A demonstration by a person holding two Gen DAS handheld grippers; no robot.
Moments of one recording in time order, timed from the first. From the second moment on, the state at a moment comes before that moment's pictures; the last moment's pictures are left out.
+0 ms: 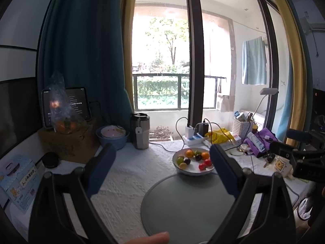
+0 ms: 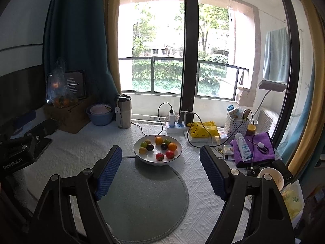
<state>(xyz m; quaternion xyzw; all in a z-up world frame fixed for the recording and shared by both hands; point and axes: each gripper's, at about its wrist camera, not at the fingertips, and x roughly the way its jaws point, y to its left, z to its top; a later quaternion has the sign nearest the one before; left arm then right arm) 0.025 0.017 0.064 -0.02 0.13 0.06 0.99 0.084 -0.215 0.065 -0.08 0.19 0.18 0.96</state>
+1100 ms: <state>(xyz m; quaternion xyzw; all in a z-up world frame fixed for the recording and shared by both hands) 0.027 0.015 0.062 -0.02 0.13 0.05 0.99 0.086 -0.212 0.062 -0.08 0.20 0.18 0.96</state>
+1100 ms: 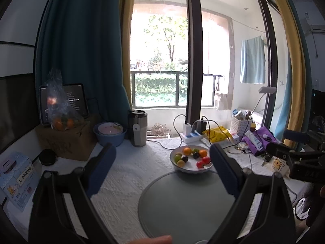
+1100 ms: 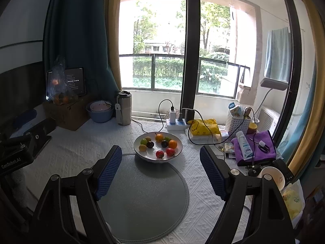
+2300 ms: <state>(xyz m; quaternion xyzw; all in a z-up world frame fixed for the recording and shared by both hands) 0.025 0.014 0.060 -0.02 0.13 0.05 0.99 0.086 -0.209 0.060 -0.08 0.20 0.18 0.96</state>
